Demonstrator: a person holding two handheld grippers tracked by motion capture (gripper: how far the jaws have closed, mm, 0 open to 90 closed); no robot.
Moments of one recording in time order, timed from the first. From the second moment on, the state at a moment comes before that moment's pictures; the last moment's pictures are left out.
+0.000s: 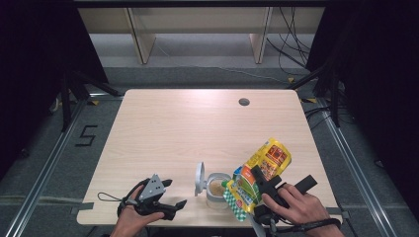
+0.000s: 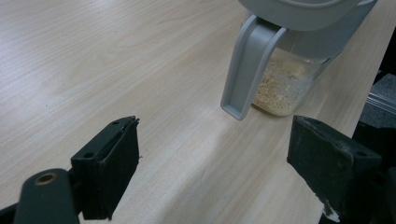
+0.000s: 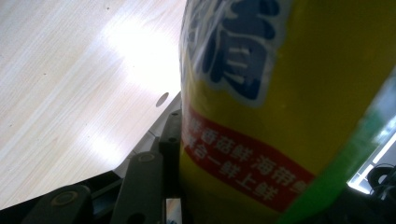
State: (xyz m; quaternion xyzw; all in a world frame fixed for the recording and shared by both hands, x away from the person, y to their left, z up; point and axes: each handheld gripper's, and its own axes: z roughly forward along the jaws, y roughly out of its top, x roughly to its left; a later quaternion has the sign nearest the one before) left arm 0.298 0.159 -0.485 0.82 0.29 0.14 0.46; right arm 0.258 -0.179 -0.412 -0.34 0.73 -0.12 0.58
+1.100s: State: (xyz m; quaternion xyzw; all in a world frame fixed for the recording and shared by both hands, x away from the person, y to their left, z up) left arm 0.297 0.158 -0.485 0.82 0.31 0.13 0.46; right arm 0.257 -0.178 -0.412 -0.35 0.73 -0.12 0.58
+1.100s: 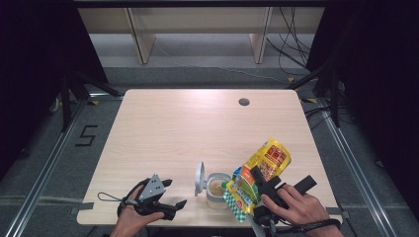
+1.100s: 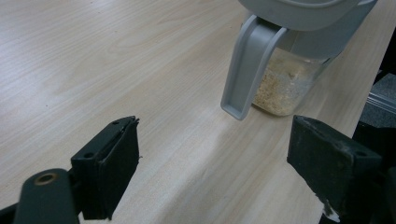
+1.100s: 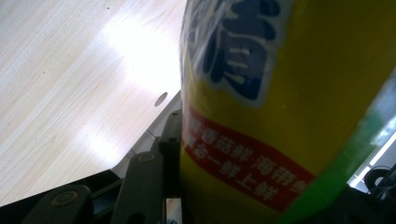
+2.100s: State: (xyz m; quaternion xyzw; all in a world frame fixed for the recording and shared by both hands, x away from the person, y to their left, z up) left arm 0.297 0.159 -0.484 0.82 0.30 0.14 0.46; right arm 0.256 -0.179 -0.410 -0.35 0.72 -0.12 0.59
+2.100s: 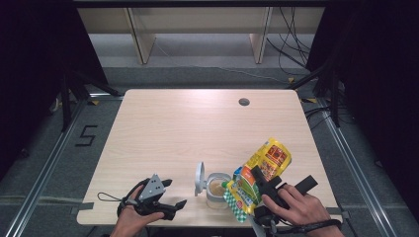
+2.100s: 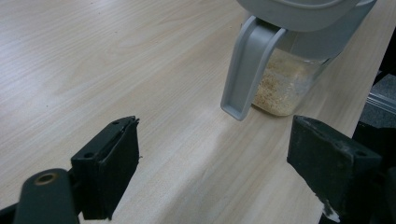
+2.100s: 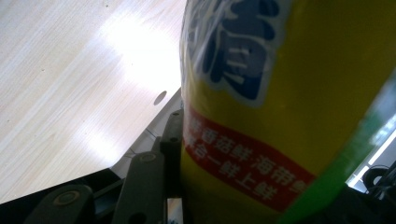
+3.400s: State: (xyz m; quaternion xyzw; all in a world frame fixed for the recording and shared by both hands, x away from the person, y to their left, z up) left arm 0.297 0.160 -0.484 0.83 0.30 0.14 0.46; right arm 0.256 -0.179 -0.410 -0.35 0.73 -0.12 0.58
